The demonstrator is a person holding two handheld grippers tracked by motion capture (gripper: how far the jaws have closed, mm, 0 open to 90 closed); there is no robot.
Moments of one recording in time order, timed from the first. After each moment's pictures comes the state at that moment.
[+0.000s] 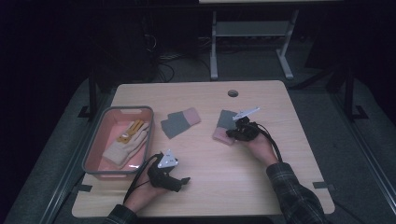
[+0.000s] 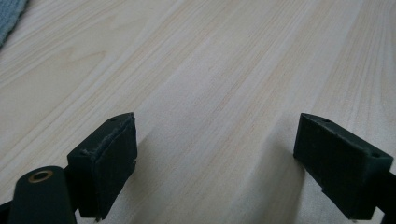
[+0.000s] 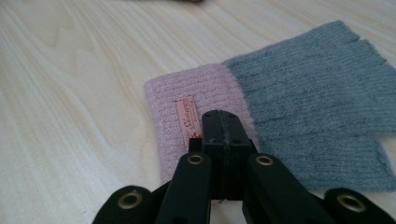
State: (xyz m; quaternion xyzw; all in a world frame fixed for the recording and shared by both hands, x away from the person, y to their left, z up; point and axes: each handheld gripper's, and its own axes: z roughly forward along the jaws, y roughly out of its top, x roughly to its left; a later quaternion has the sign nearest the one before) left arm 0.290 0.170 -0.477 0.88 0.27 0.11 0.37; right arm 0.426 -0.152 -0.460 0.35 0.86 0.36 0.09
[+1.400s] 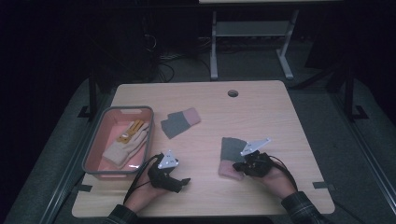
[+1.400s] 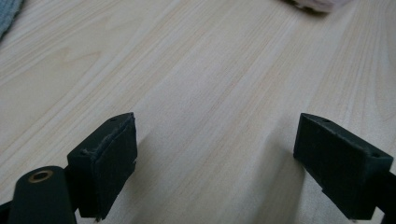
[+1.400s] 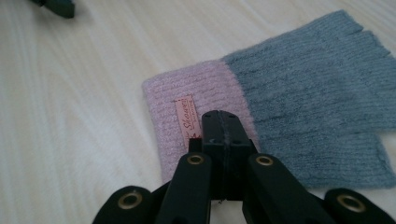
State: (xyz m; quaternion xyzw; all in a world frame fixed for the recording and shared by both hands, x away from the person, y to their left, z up) left arm 0.288 0.169 -0.477 0.88 0.26 0.11 0.37; right arm 0.305 -0.166 -0.454 0.30 0.89 0.34 0.05
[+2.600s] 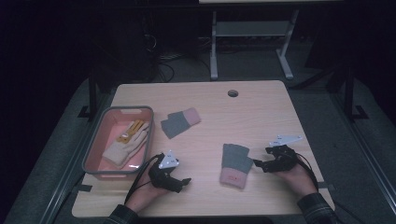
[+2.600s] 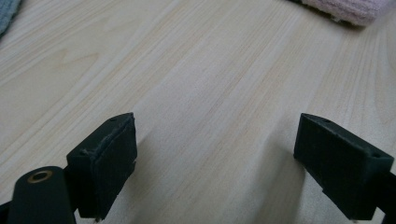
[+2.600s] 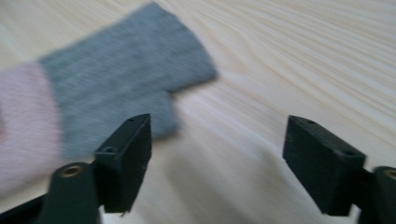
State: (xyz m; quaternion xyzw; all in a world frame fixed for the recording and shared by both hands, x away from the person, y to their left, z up) left arm 0.289 0.166 -0.477 0.88 0.26 0.11 0.37; right arm 0.320 -0.245 -0.464 0.41 0.83 0.35 0.13
